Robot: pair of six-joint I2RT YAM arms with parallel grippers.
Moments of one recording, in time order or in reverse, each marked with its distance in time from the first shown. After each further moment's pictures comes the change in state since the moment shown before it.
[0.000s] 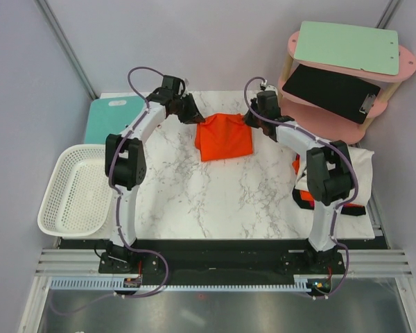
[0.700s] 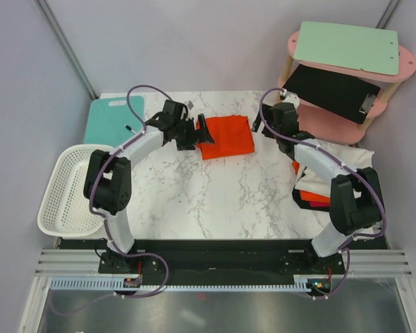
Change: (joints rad) left arm -0.050 -0.343 -0.543 0.196 -0.031 0.028; right arm -0.028 -0.287 -0.295 0.064 0.151 -0.041
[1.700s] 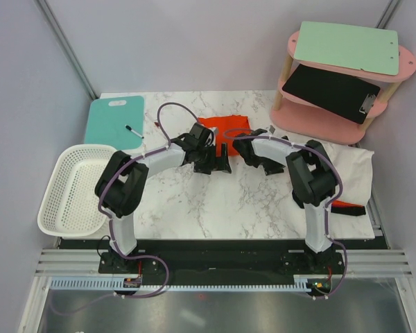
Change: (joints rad) left arm -0.266 0.003 -0.184 0.088 -0.089 0.012; right arm 0.237 0.347 0.290 -1.153 0.823 0.063
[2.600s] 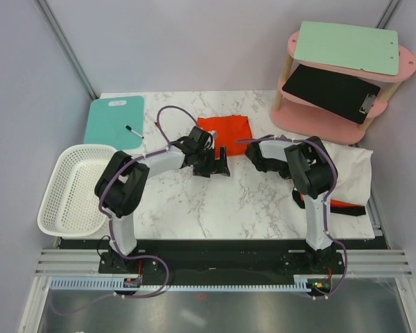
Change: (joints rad) left arm 0.002 -0.001 -0.053 0.035 0.007 0.000; right arm -0.110 0.130 -0.100 -0.038 0.120 0.000
